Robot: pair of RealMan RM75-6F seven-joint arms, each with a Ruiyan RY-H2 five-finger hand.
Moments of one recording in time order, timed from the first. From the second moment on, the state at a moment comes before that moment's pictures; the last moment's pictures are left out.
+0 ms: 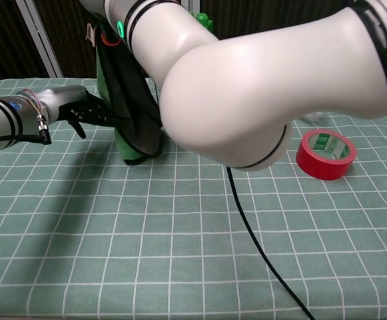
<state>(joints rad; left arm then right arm) -0.83 -1.67 -0.29 -1.44 0.44 0.97 0.36 1.37 -1.99 0.47 -1.23 -0.82 1.18 -1.11</state>
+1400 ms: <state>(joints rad) -0.81 -1.75 -0.31 -1.35 0.46 0.90 0.33 1.22 -1.82 0.46 -1.47 -0.76 1.24 -0.98</state>
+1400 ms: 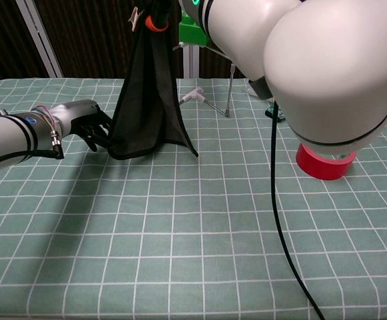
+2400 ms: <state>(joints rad) -0.71 -1.49 -0.33 -1.59 0.83 1.13 0.25 0.96 -1.45 0.43 -1.75 -0.80 1.06 -0.46</state>
